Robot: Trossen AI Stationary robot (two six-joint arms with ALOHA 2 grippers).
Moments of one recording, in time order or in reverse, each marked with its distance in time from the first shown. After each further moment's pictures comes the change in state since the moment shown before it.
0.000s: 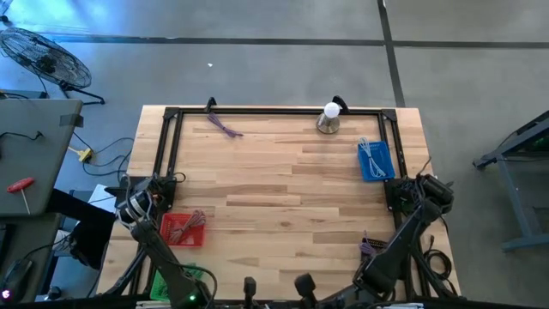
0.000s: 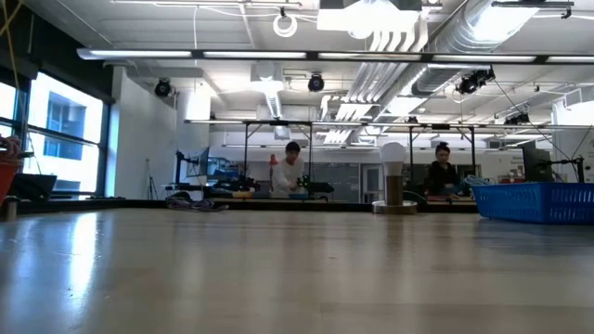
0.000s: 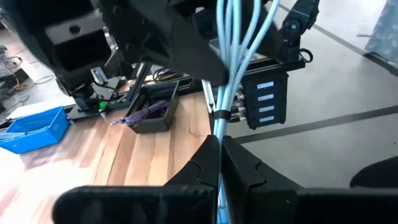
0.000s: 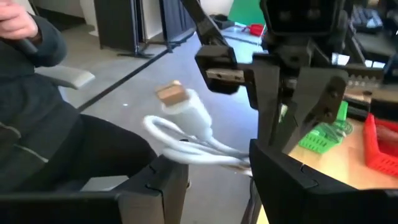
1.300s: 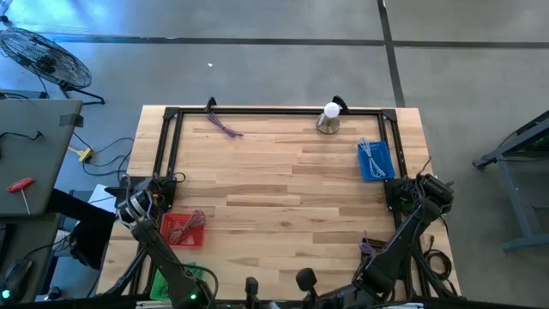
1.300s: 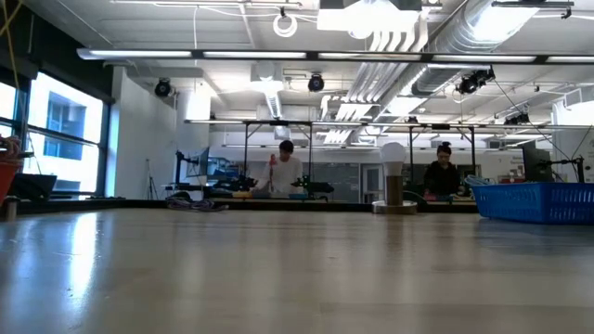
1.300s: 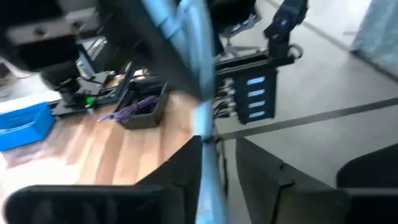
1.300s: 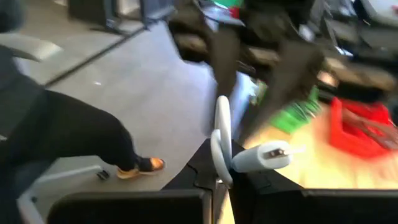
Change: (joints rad) left arm 0.001 -0.002 0.000 -0.019 0.057 -0.024; right arm -0.009 -0.002 0.000 -0.097 0.082 -0.031
